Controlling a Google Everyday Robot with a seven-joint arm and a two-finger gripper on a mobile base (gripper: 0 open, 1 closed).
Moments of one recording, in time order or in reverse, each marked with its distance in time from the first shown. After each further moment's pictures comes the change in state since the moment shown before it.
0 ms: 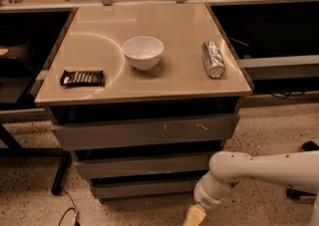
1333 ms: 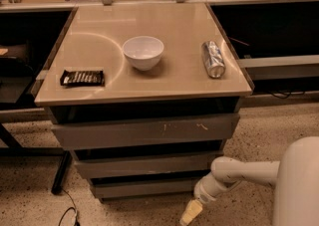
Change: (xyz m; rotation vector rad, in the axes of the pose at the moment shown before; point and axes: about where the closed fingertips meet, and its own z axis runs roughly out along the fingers) arm 0.012 -0.088 0.099 -0.043 -0.115 0.066
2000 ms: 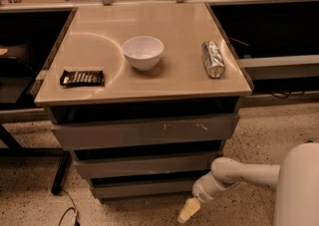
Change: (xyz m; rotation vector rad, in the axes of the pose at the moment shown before) arm -0.010 -0.012 0.013 -0.010 -0.060 -0.010
